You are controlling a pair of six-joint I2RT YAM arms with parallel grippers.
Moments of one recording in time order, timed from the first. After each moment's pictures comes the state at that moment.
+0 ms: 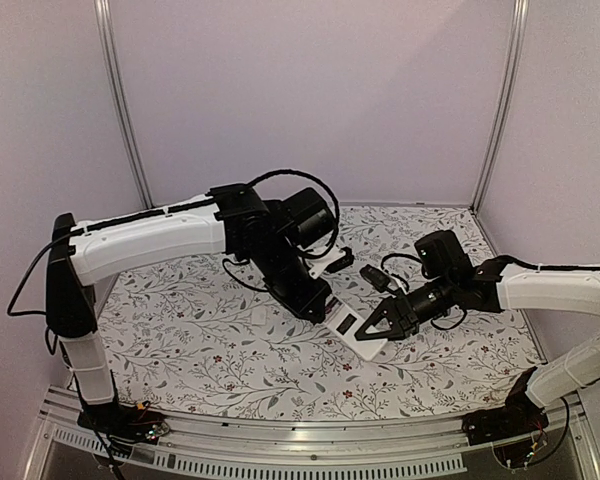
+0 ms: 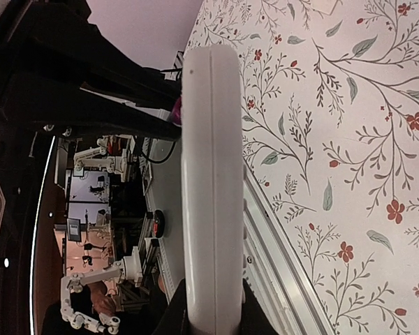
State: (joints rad) left arm -1.09 1.88 1.78 -1.06 0.19 -0.27; right arm 0.73 1.35 0.75 -0.17 -0.98 0.58
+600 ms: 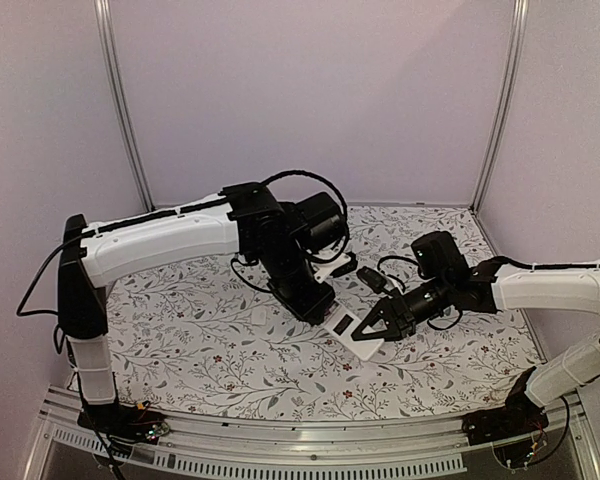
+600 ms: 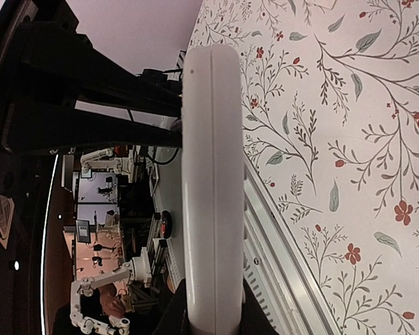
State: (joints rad) left arm -1.12 1.95 1.87 -1.17 0.11 -0.25; right arm 0.74 1.38 0.75 -0.11 -1.00 0.64
